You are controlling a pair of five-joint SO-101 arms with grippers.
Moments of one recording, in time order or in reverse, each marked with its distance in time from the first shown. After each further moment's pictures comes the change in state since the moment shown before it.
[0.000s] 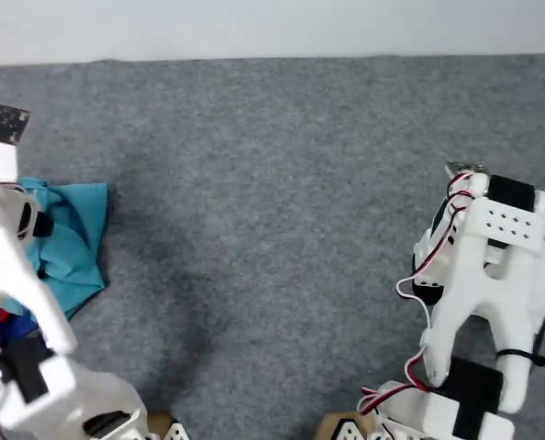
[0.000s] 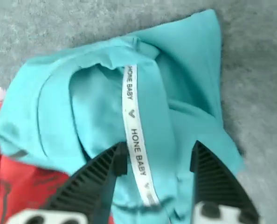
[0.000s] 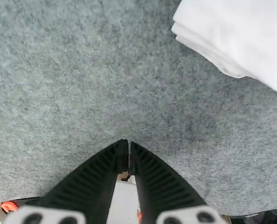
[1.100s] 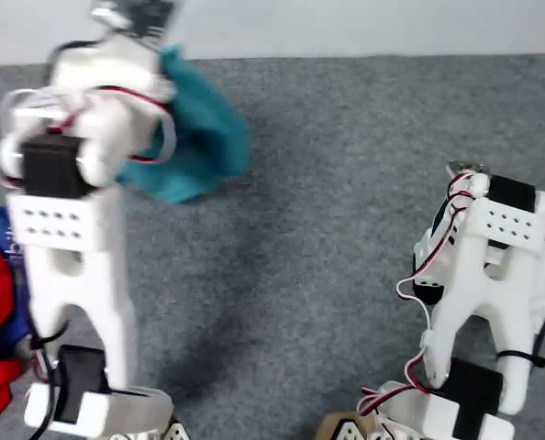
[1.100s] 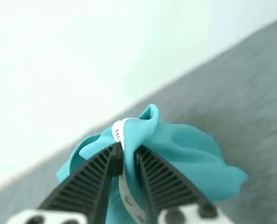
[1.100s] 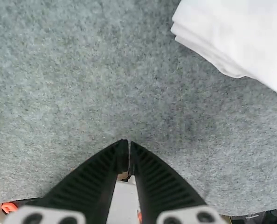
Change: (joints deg) left arm 44.4 -9.2 -38.1 6.4 15.6; right arm 0.0 -0.4 0.0 0.0 -0.2
